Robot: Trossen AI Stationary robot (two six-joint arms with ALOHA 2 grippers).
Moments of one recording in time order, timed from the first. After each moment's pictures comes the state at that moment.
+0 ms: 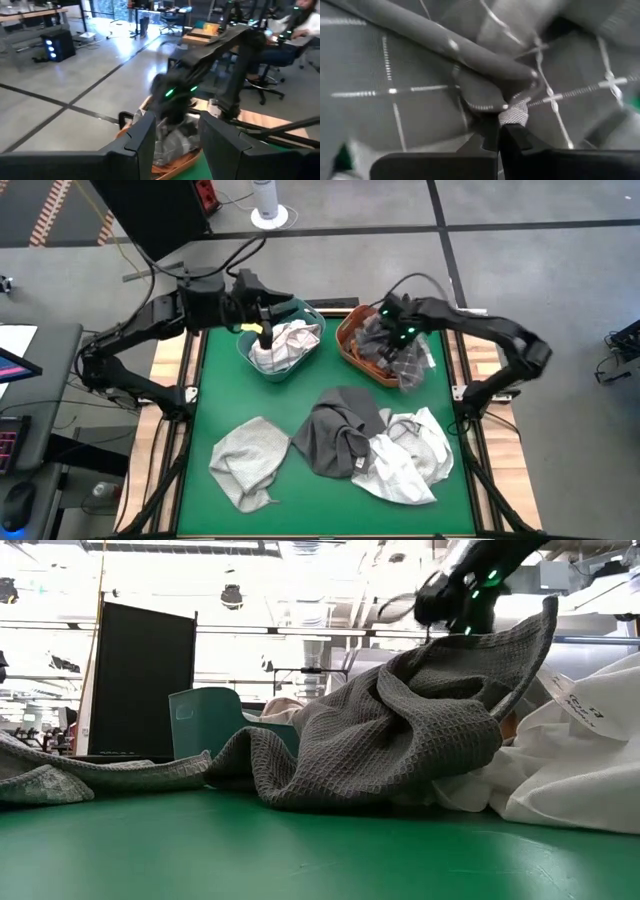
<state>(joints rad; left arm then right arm) 0.23 1.29 1.69 -0.54 -0.14 -0.06 -0.62 1.49 1.14 -0.94 0.08 0.07</state>
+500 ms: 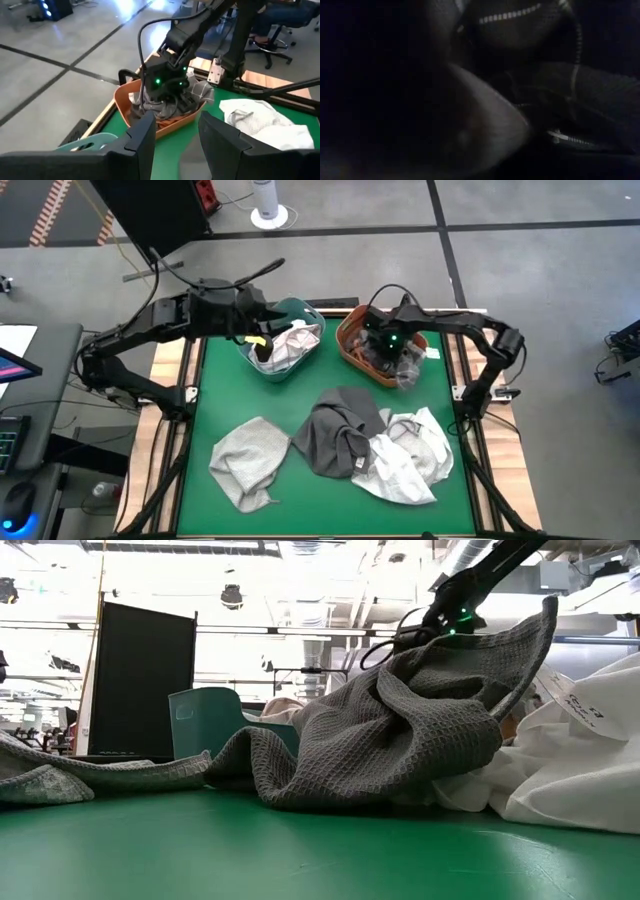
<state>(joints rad) 0.18 1.29 1.69 -0.76 -0.19 -0.12 -0.59 1.72 1.15 -0.97 0.08 0.01</state>
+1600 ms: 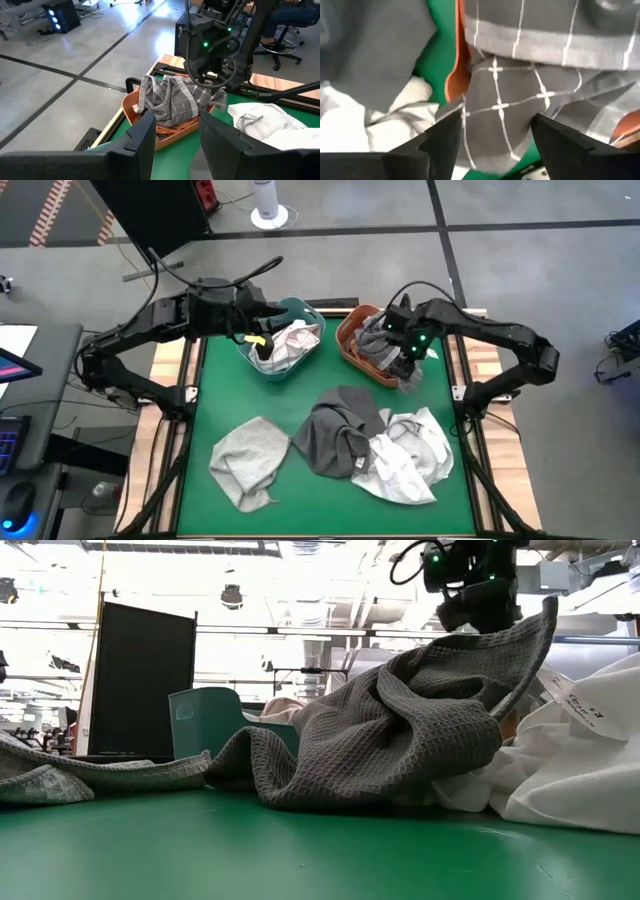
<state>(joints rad) 0.18 1.29 1.69 -0.73 -0.22 -0.06 -0.45 1.41 1.28 -1.37 -0.03 0.16</state>
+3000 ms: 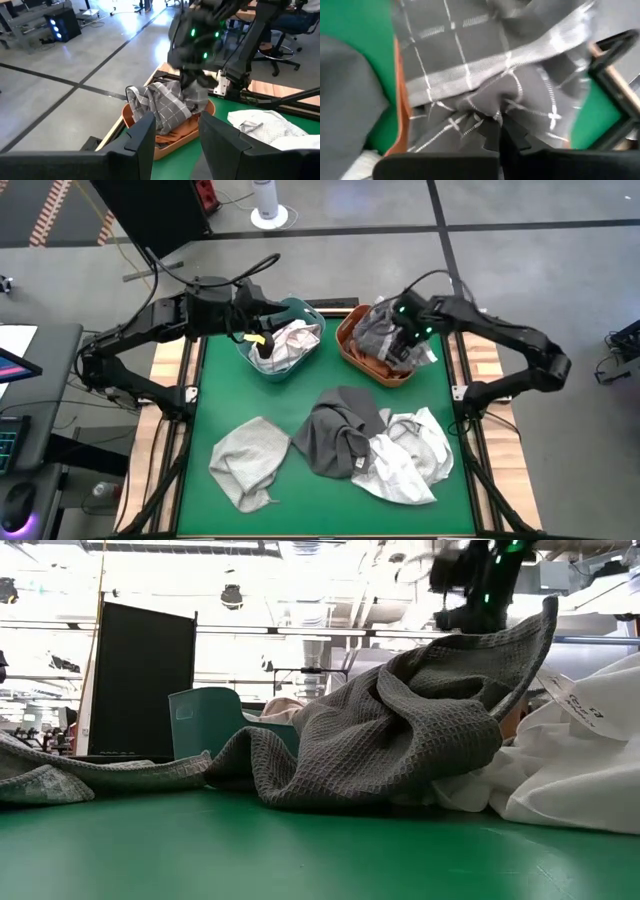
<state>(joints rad) 0.18 1.29 1.69 -0.68 -0.22 -0.04 -0.59 1.31 1.19 -1.07 0.11 0.08</state>
